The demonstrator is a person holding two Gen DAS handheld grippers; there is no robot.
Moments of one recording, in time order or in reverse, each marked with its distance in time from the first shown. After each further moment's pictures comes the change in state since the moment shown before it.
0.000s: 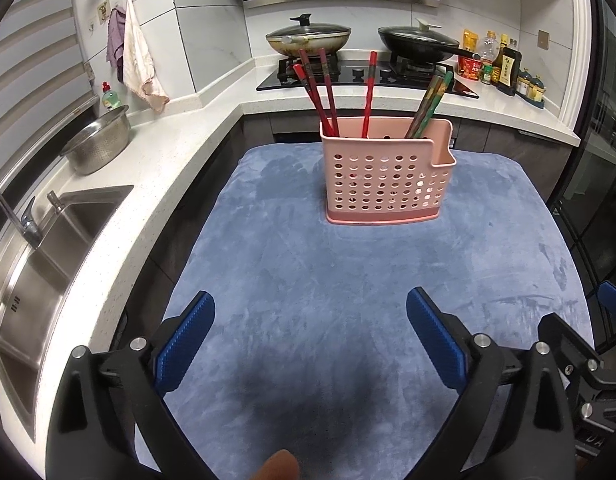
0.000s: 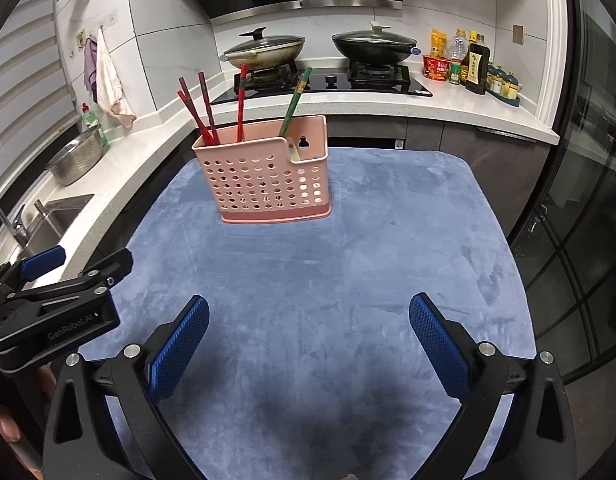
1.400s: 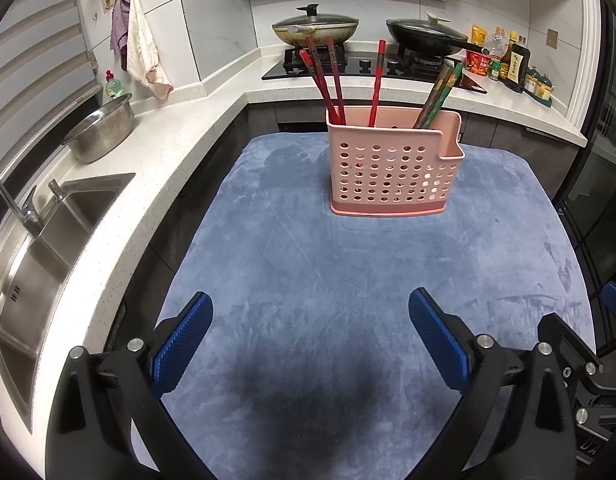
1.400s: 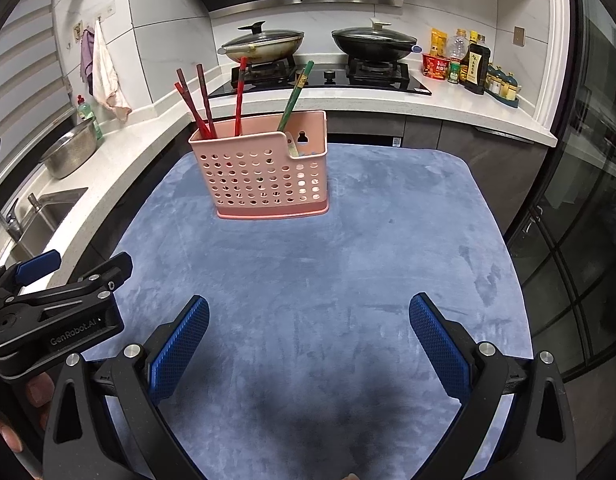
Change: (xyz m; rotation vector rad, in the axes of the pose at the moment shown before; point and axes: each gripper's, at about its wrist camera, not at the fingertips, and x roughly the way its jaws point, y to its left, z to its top) left arm 0.008 0.001 -0.001 -0.021 0.033 0.009; right arm 0.004 0.006 -0.001 -0.015 0.014 -0.025
